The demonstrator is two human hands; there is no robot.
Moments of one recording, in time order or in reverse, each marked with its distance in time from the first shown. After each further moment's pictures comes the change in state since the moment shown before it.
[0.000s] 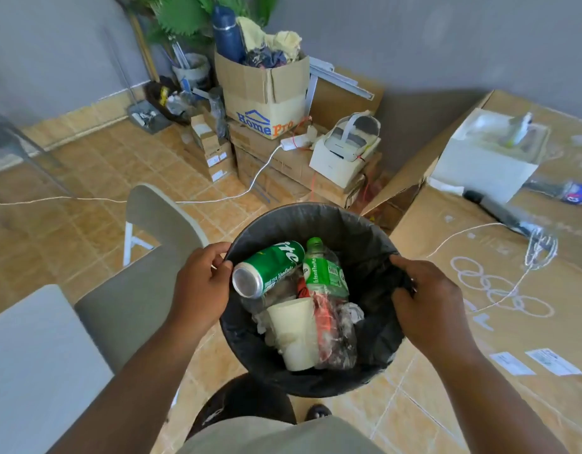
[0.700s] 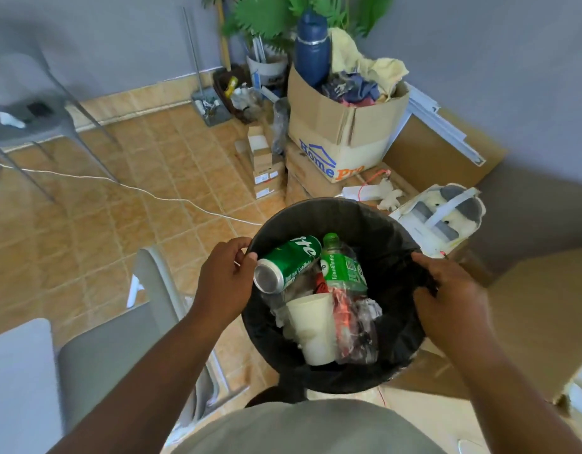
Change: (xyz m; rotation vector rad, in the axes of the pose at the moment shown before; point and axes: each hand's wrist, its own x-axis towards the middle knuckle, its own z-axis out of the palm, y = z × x) left_hand 0.358 0.014 0.033 -0.017 0.135 -0.239; right_hand 0.416 -0.099 0.122 -0.018 -0.199 -0.178
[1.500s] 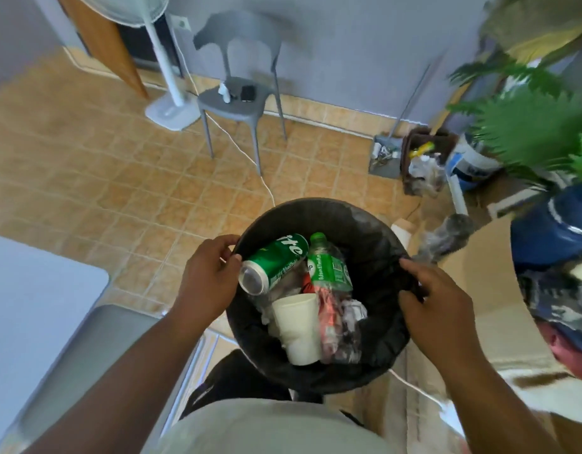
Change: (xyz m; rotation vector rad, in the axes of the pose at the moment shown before) left_hand 0.301 -0.047 -0.097 -0.072 0.618 -0.545; right_hand 0.435 -0.271 0.182 0.088 -0.493 -0.643
